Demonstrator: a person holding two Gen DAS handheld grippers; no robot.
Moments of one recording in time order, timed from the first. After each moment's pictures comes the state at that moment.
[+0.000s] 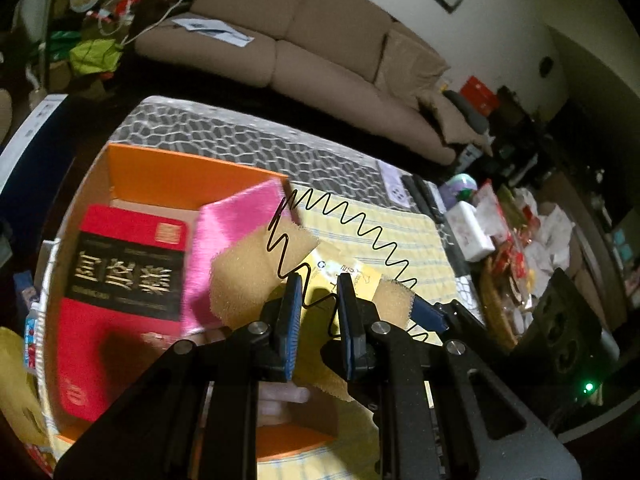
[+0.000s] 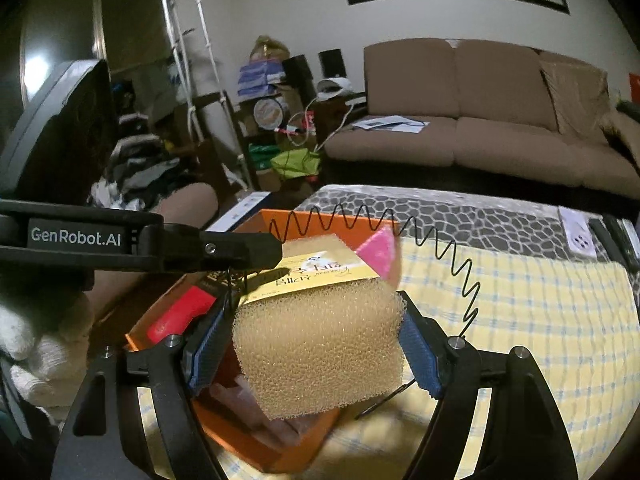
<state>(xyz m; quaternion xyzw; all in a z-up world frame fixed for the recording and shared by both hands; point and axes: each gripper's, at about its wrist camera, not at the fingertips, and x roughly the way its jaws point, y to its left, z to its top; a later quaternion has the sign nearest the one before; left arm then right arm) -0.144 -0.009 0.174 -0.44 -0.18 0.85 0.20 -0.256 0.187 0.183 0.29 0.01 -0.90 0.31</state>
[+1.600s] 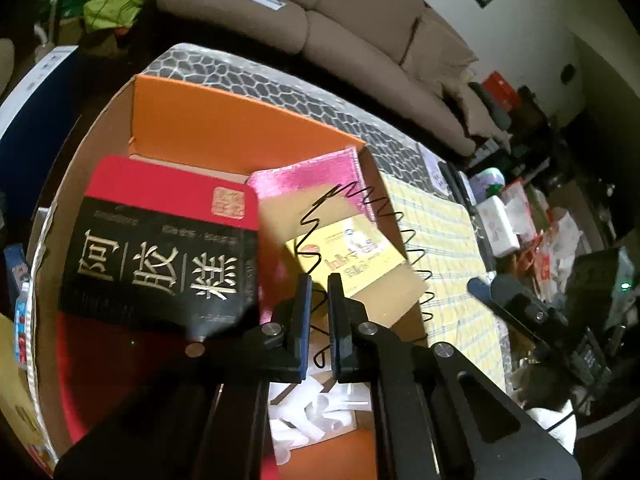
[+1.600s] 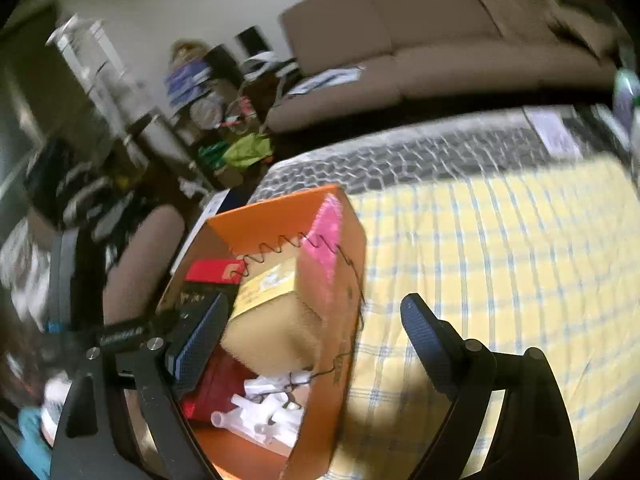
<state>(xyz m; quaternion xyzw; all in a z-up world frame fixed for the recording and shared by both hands) -0.179 -0.049 0.091 -0.49 -0.21 0.83 0.18 -0.319 0.236 0.150 0.41 -0.18 -0.86 0.23</state>
